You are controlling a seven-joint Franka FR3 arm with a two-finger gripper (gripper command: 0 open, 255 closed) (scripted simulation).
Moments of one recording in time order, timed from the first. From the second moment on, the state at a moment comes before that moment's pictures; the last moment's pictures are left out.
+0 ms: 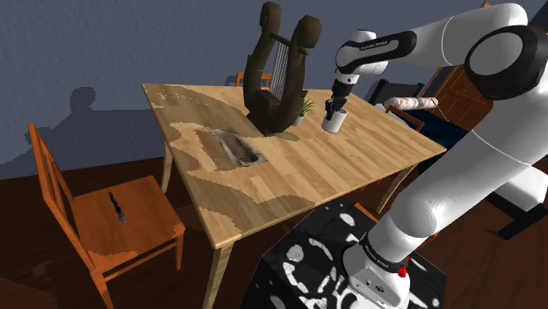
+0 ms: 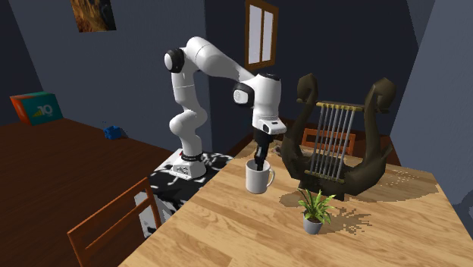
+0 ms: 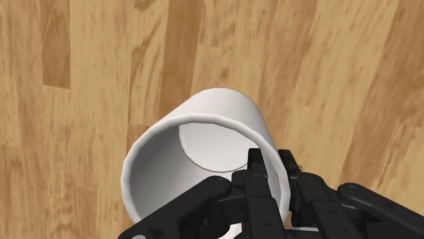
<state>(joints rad) -0.20 -0.08 -0.34 -2.12 -0.11 2.05 -0.39</state>
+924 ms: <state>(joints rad) -0.09 -0.10 -0.21 -2.05 -0.09 1.94 -0.16</state>
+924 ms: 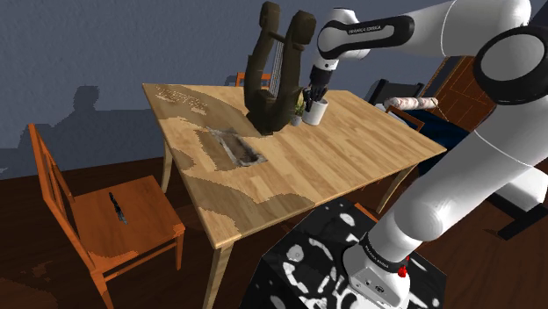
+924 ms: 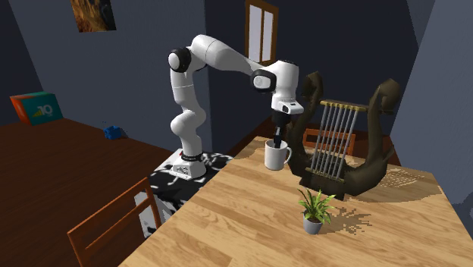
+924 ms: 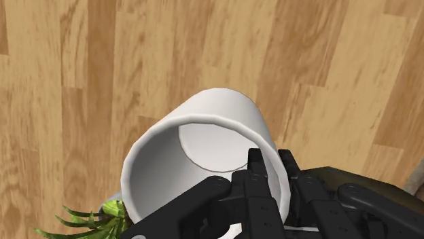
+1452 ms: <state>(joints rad) 0.00 -0.04 -0.11 -1.98 -0.07 1.92 0.02</state>
